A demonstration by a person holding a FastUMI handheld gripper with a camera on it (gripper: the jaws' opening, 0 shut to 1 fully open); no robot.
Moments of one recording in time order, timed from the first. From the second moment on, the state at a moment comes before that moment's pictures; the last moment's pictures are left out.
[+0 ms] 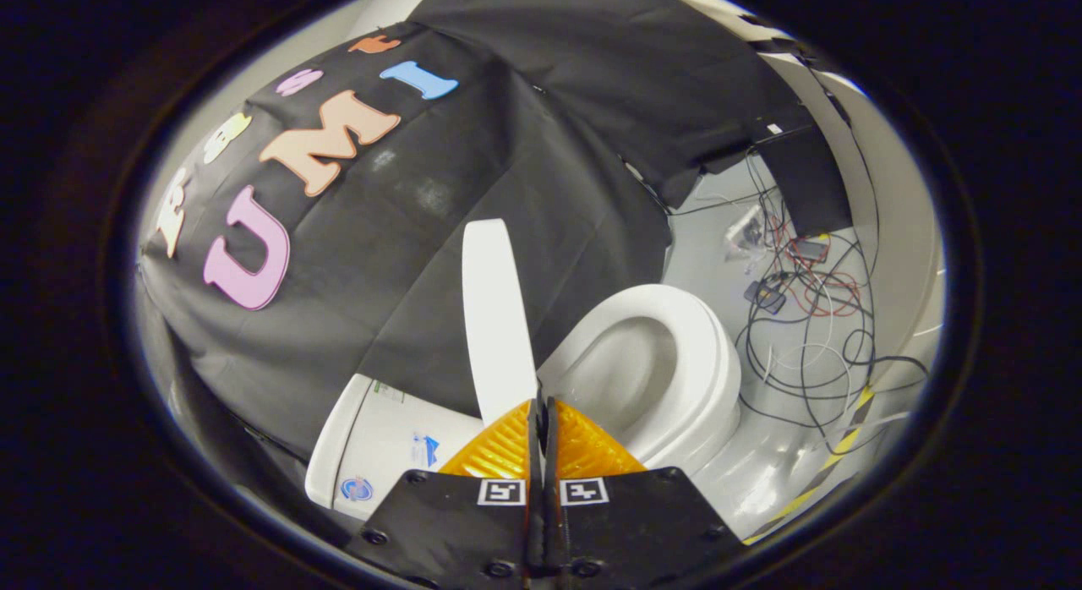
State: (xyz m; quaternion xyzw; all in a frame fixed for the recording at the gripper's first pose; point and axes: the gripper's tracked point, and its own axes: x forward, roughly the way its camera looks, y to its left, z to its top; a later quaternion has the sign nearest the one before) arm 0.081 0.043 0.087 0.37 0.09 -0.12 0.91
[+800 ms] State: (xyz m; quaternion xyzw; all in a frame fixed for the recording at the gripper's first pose) arm 0.083 0.115 0.138 0.28 0.08 -0.10 0.95
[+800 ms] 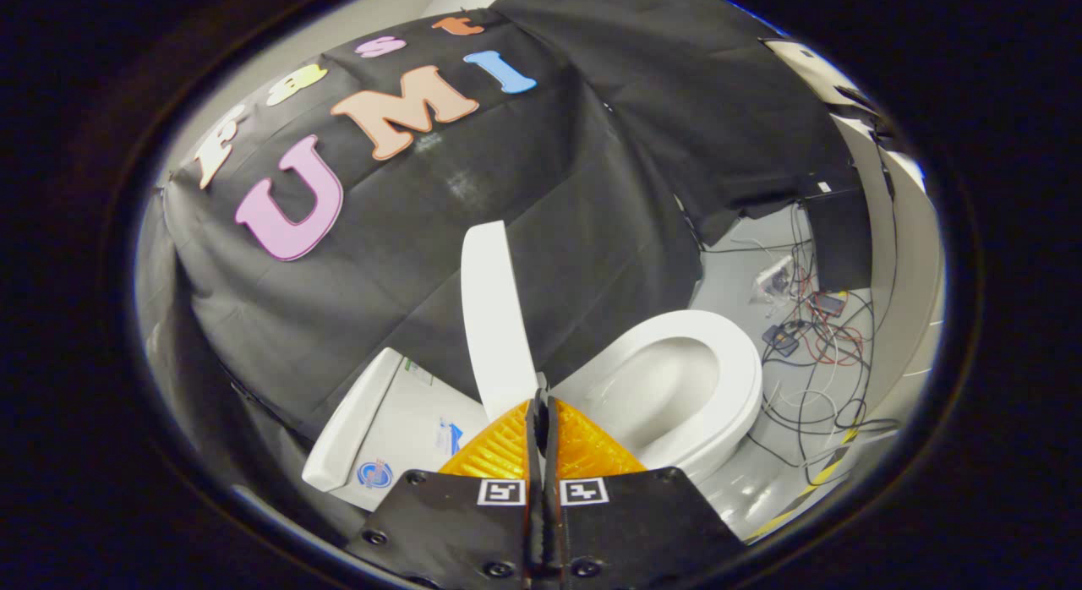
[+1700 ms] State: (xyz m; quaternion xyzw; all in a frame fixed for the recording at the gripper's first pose) arm 0.092 0.217 0.161 0.17 0.06 -0.05 0.98
